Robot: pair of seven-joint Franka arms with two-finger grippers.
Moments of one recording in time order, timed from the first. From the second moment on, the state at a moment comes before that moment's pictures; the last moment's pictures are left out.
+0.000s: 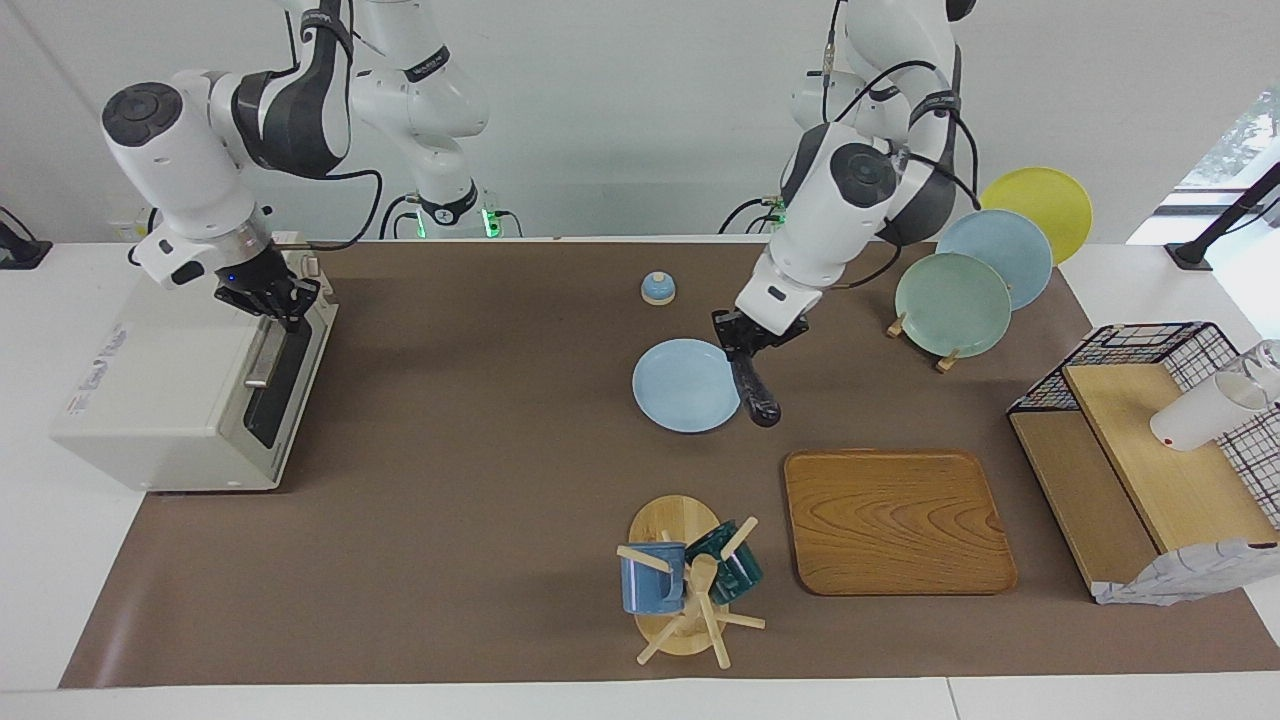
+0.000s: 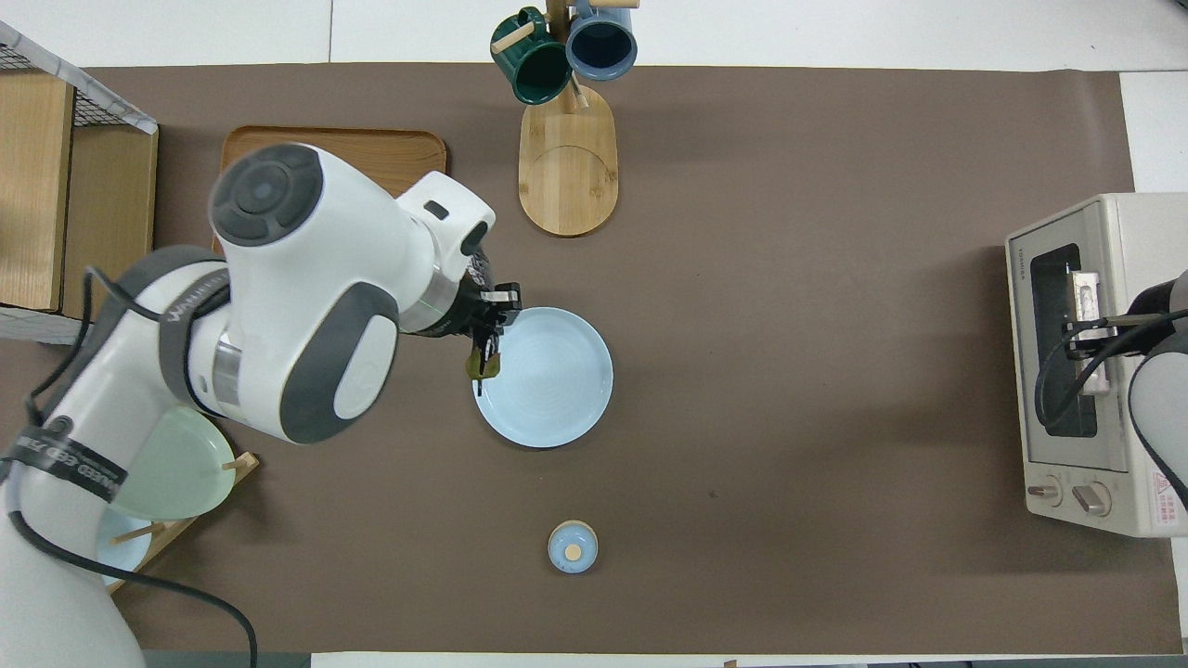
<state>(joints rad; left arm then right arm) -0.46 0.17 -0.08 -1.82 -0.22 2.00 -0.48 -0.20 -0.09 0.03 -2.04 -0.07 1.89 -0.13</state>
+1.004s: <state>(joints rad) -0.63 0.16 -0.07 -2.12 -0.22 2.34 -0.52 -0.22 -0.12 0.03 -2.10 -0.06 1.94 -0.17</state>
